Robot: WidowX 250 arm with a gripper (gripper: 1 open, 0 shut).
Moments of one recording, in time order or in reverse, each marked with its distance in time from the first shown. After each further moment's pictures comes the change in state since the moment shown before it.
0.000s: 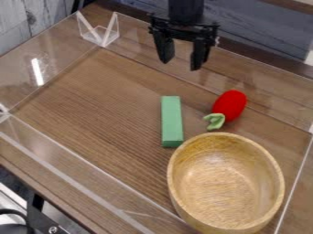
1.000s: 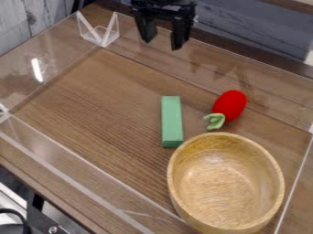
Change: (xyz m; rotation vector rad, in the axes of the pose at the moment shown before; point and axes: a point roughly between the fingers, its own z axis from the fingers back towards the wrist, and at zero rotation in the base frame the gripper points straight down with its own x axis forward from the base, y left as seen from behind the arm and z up) arm 0.005 0.019 0.024 0.033 -0.110 -0.052
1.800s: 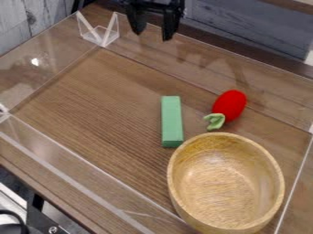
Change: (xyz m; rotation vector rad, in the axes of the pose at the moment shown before) arm 0.021 0.025 -0.011 0.049 -0.012 0.108
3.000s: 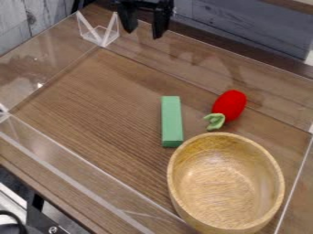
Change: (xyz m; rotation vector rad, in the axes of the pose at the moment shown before) arm 0.000 0.026 0.013 0.005 -0.023 0.033
